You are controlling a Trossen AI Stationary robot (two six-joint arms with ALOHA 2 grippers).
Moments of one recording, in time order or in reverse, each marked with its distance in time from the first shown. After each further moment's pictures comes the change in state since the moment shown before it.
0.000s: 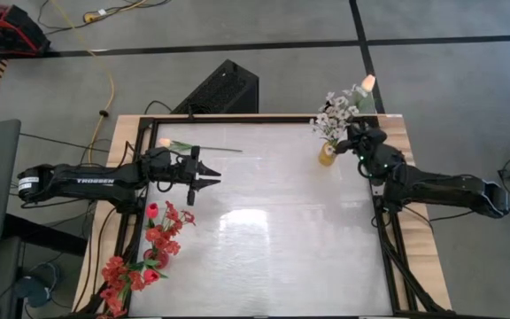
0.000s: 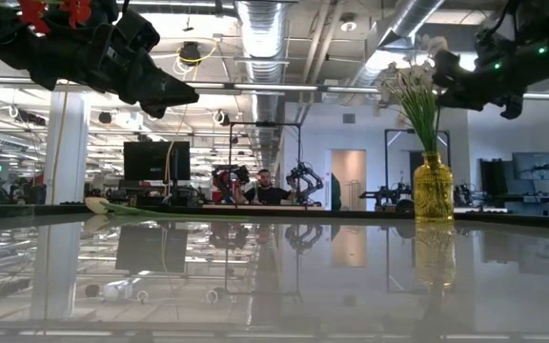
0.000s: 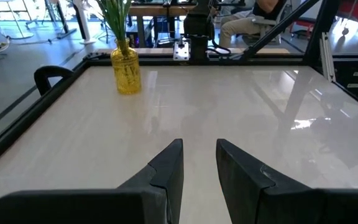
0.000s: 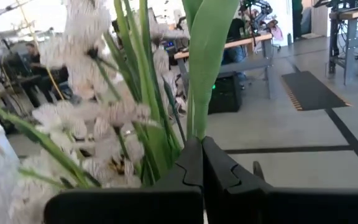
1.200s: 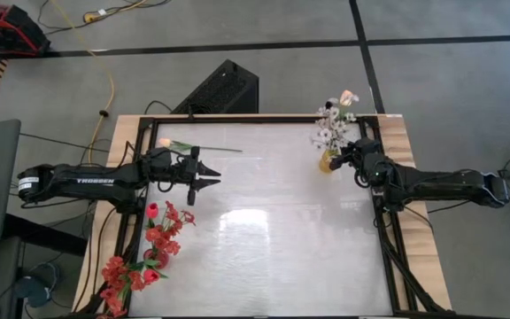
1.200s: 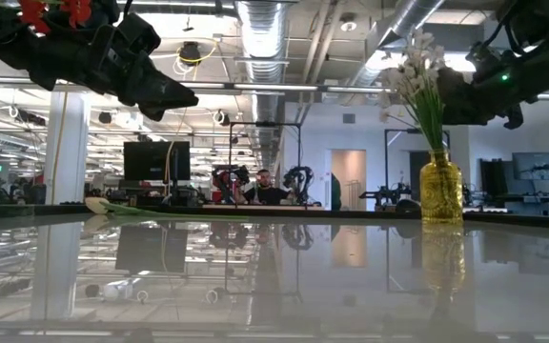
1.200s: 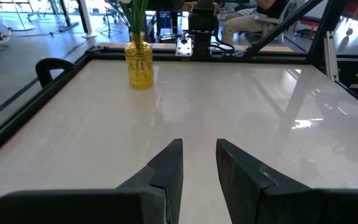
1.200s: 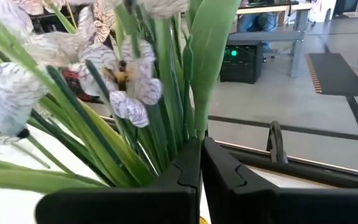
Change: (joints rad) left arm 0.000 0.000 0.000 -0.016 -0.011 -0.019; right arm 0.153 0.000 0.000 -0.247 0.002 0.069
